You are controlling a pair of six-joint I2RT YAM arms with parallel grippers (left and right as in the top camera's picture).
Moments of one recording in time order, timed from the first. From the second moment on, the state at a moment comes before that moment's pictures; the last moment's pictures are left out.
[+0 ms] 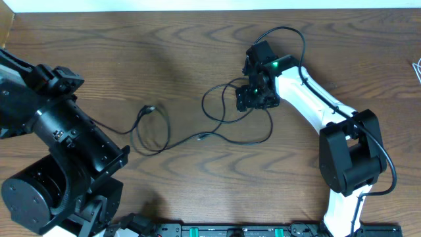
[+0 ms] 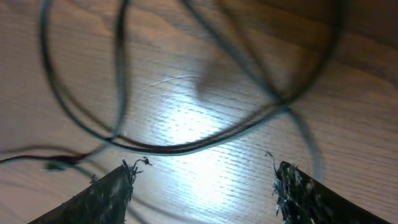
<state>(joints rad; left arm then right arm) -0.46 0.92 1.27 0.45 -1.11 0.44 0.43 2.03 1.54 -0.90 -0.20 0.26</state>
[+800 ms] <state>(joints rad) -0.46 0.93 1.27 0.42 -1.13 0.46 0.72 2.08 1.54 -0.37 -0.62 0.26</state>
